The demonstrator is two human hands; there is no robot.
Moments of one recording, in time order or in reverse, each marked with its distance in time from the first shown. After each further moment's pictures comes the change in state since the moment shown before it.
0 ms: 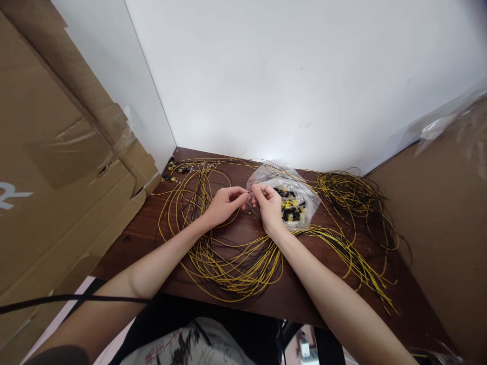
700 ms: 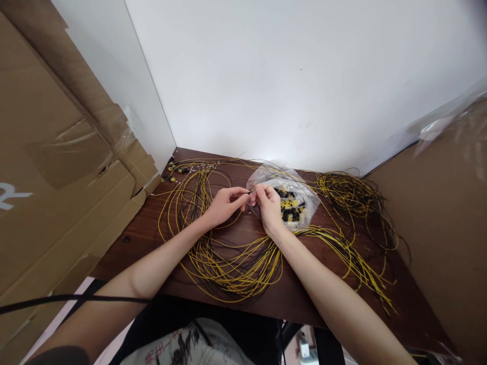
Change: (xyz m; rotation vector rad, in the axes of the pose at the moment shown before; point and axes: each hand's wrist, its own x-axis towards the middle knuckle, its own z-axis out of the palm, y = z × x) left_hand 0.001 -0.004 0.002 -0.075 -0.027 -0.031; right_hand 0.002 0.004 -0.002 0.007 -0.013 -0.013
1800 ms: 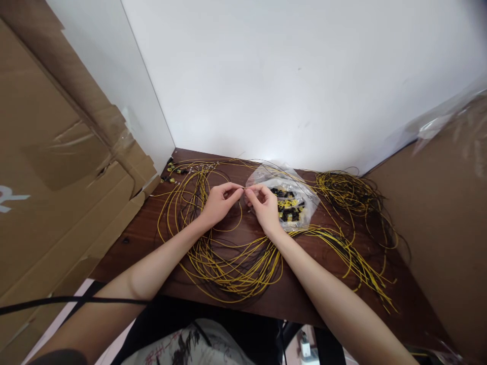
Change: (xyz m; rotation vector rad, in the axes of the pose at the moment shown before) left_hand 0.000 -0.002 -0.004 0.127 0.241 0.023; right_hand -0.003 0.004 -0.002 -0.229 -0.058 -0.108
